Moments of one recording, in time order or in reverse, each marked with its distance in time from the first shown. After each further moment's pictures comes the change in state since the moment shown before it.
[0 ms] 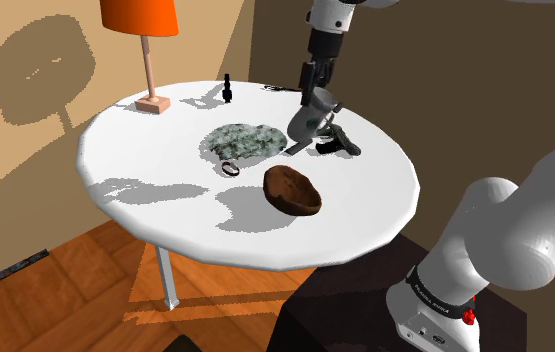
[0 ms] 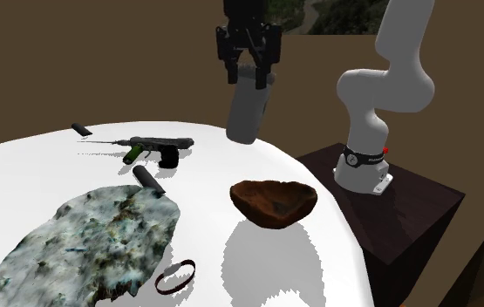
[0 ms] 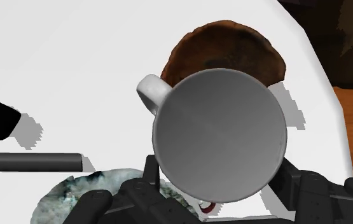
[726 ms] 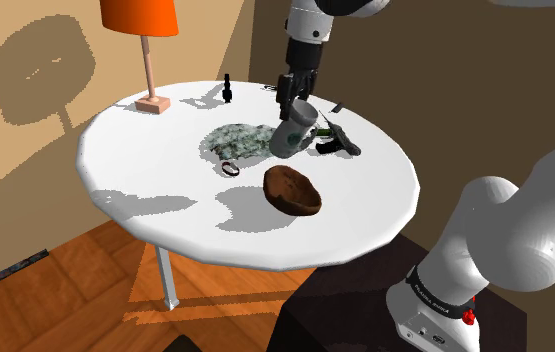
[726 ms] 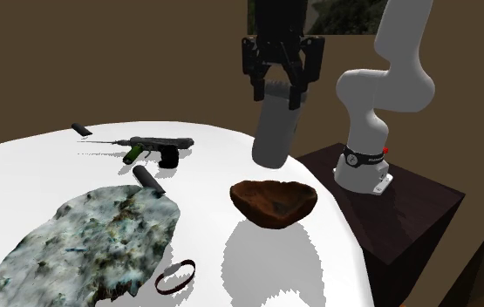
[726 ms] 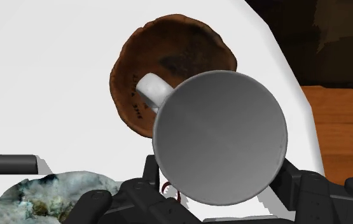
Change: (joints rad) arm 0.060 -0.001 0.098 -0.054 0.028 0.050 0.153
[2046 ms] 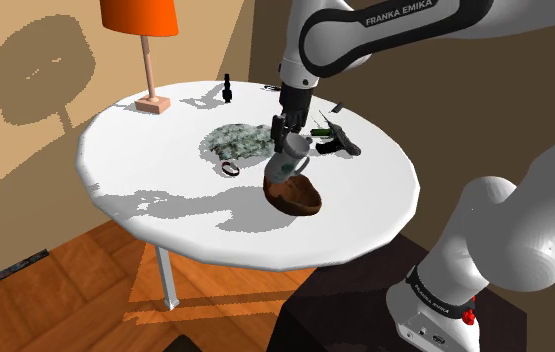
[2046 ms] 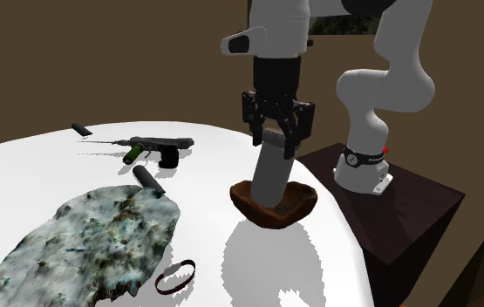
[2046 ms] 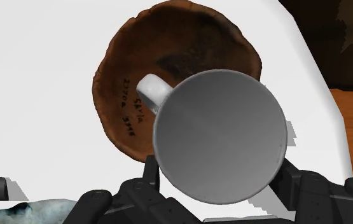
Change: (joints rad) arm -0.002 0.041 -0.007 -0.193 0.002 0.235 -0.005
